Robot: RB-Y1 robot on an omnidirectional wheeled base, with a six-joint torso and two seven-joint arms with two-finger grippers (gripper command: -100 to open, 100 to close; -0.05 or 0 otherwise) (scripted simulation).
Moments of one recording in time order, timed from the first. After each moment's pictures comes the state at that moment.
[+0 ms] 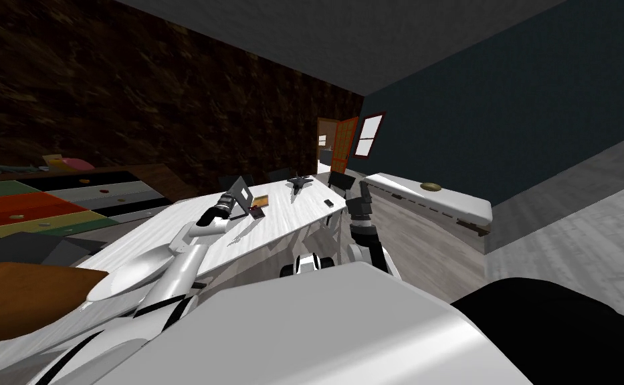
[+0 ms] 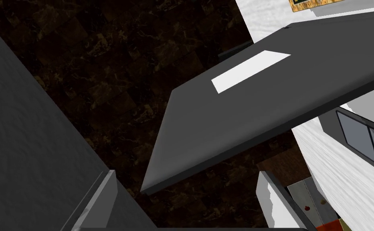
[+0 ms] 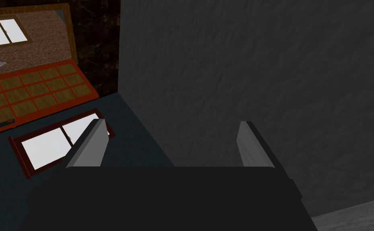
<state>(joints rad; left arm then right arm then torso) -0.24 0.54 0.24 -1.42 0.03 0.22 -0.11 0.52 0.04 0.07 -2.34 0.11 -0.44 -0.15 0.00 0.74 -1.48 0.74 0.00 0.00</state>
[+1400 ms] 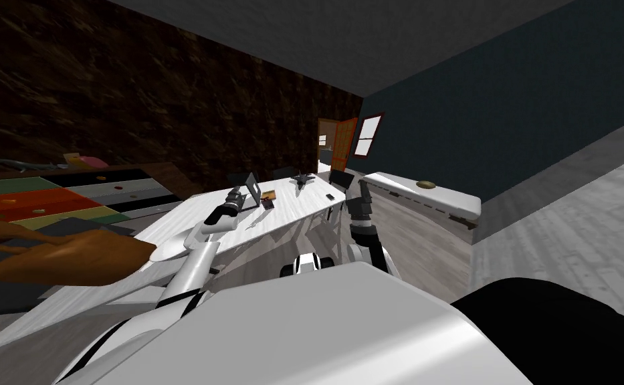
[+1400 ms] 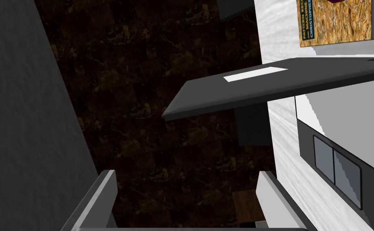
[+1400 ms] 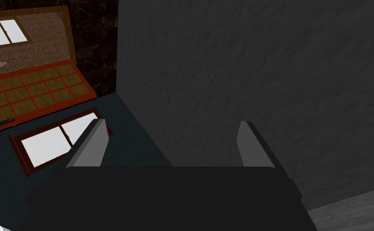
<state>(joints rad) -0.26 0.47 0.21 -1.46 0.15 0.17 0.00 0.52 0.04 0.07 -2.34 0.11 -0.44 -0.15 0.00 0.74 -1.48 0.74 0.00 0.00</state>
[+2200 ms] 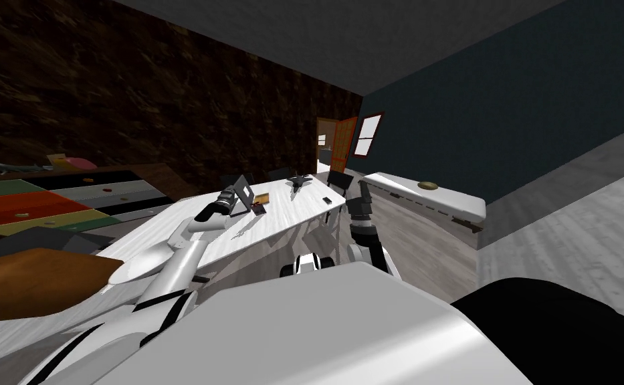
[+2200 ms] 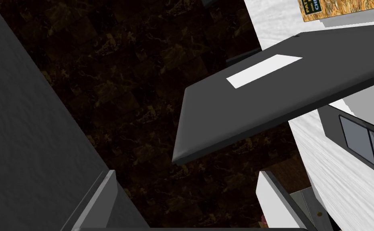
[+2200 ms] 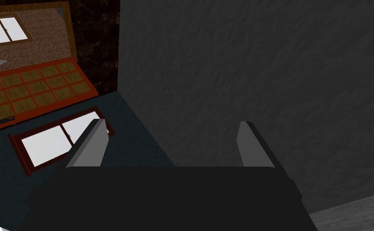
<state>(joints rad) -0.27 0.57 0.22 -1.45 0.09 0.26 -0.08 0.52 0.04 0.07 -2.34 0.11 -0.44 -0.15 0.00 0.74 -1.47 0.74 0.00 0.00</state>
